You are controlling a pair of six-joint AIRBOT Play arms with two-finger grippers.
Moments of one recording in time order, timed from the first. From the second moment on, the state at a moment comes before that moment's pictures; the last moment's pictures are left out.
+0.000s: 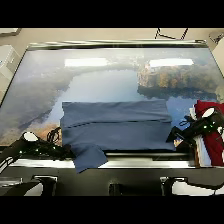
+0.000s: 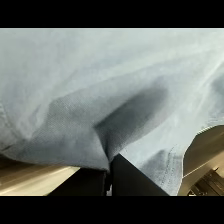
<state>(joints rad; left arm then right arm) 0.08 -1.13 0.36 0.83 -1.20 -1.28 -0.44 -1.50 0.91 -1.28 1.49 1.50</state>
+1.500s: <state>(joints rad) 0.15 -1.76 1.41 0.88 -1.31 -1.34 -0.24 -1.73 1.42 -1.09 1.19 1.66</state>
